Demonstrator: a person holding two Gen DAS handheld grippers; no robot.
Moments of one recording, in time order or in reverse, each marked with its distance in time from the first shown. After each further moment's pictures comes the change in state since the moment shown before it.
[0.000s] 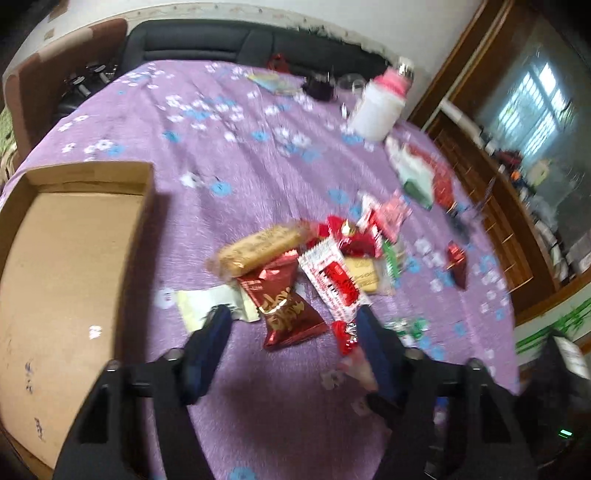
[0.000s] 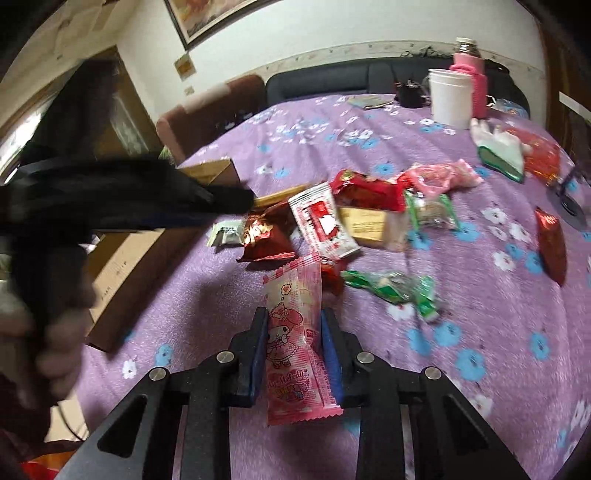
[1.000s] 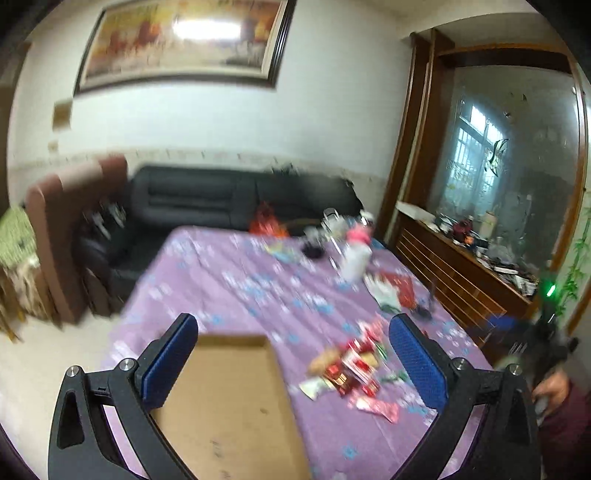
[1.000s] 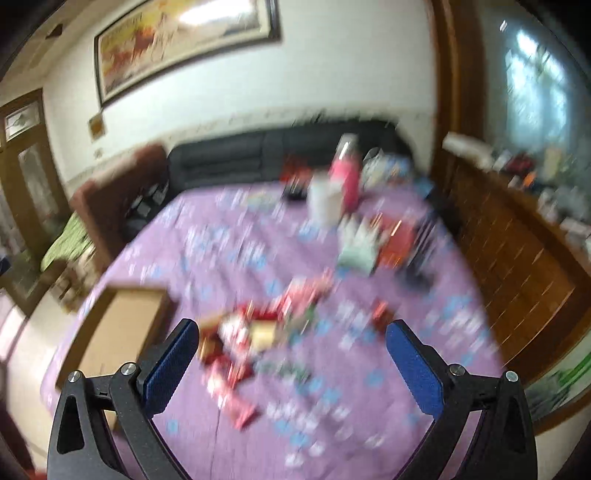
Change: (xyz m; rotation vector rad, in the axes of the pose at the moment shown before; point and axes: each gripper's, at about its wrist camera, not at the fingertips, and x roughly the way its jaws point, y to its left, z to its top) left arm -0.254 0.100 -0.004 0.171 -0.509 -0.099; right arm -0.123 0.033 0.070 0.136 -0.170 -0.398
